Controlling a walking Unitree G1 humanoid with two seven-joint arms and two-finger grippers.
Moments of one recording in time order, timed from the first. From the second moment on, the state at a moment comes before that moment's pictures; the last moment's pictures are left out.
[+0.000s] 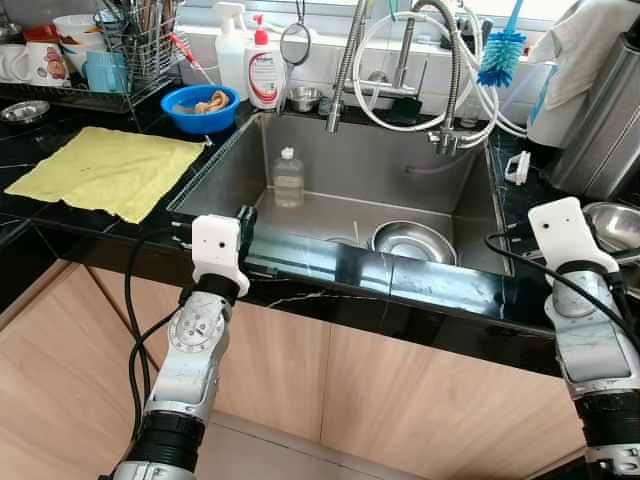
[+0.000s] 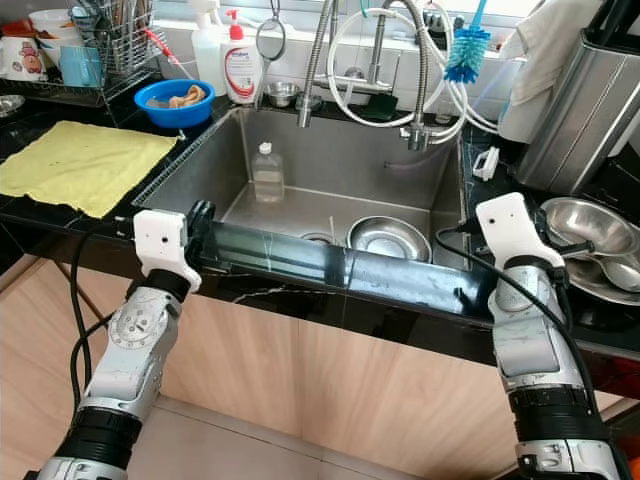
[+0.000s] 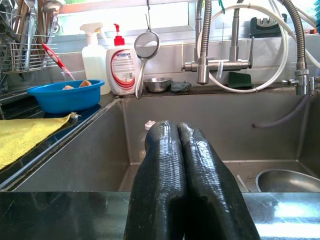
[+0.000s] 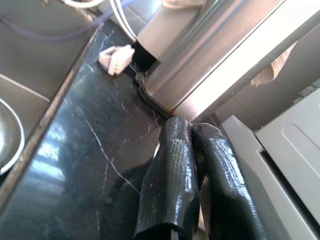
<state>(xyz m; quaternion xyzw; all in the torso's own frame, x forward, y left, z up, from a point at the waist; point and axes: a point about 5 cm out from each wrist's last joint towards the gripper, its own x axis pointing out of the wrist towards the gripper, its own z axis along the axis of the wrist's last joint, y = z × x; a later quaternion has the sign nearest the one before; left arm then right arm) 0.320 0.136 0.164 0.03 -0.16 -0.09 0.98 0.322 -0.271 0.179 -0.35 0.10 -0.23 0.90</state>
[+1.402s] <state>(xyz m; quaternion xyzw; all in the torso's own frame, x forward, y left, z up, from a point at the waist) 0.323 0.137 0.168 0.03 -0.17 -0.08 0.98 0.338 -0.201 0.290 -0.20 -0.11 -0.17 0.96</state>
